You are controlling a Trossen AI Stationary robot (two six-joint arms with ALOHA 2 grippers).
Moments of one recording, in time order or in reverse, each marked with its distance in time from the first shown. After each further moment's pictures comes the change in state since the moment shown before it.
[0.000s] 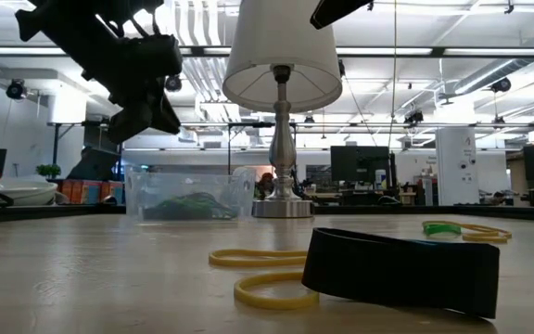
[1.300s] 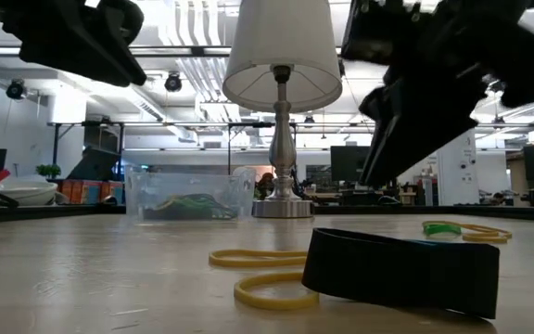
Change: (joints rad) left arm -0.410 -0.068 0.032 0.044 0.435 -0.201; right arm -0.096 0.001 -0.404 0.308 -0.223 0.282
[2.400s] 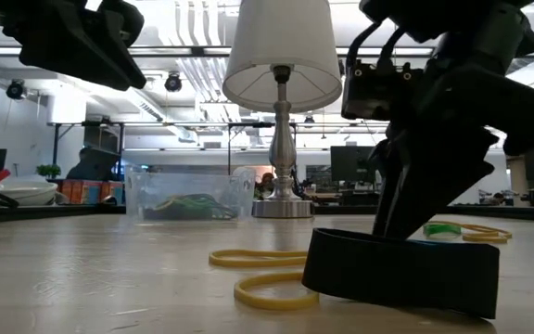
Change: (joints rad) left arm -0.002 0.003 -0.005 0.000 0.001 -0.006; right arm -0.054 0.071 -0.084 0.116 -0.164 0.105
